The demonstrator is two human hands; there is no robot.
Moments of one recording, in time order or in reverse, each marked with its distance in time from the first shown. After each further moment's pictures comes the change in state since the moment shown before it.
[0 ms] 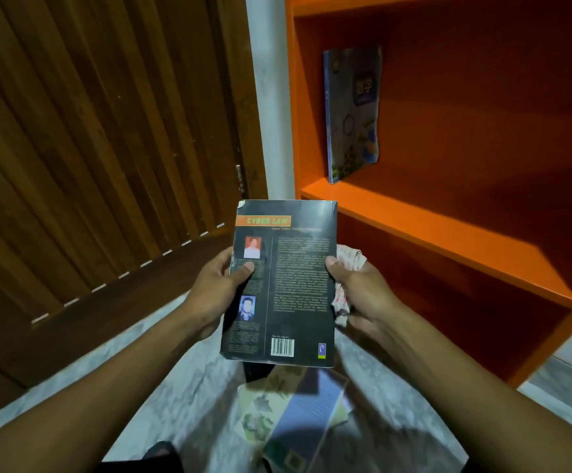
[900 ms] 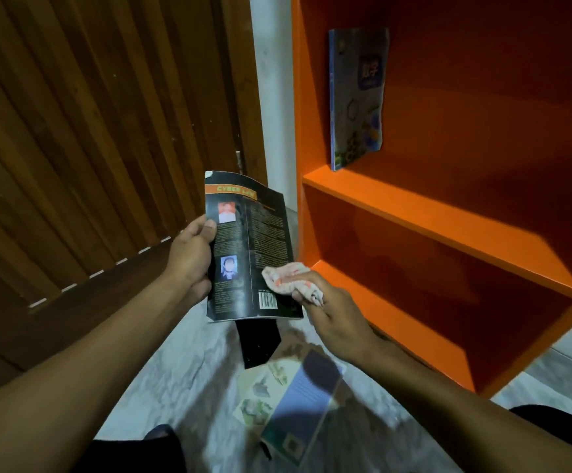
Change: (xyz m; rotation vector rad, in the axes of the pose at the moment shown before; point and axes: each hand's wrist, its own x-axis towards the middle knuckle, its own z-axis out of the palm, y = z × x) left_hand 0.024 0.012 -0.014 -0.281 0.280 -0.023; right_hand -0.018 0.053 -0.009 -0.857 -0.355 -0.675
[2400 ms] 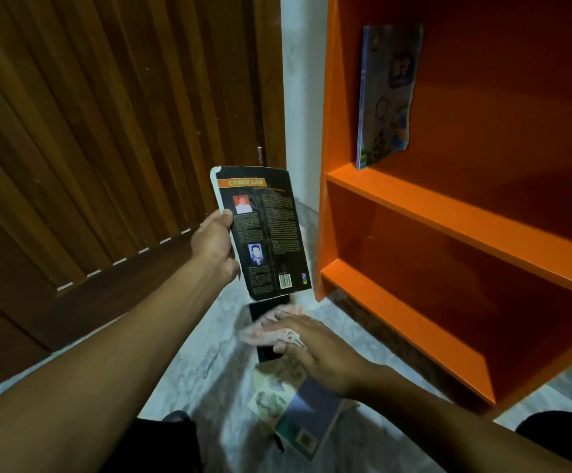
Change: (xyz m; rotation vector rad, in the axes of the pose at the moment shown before) left_hand 0.002 0.011 -0.004 -0.164 0.167 -0.146; right_hand -0.019 0.002 0.048 -0.163 -0.463 0.082
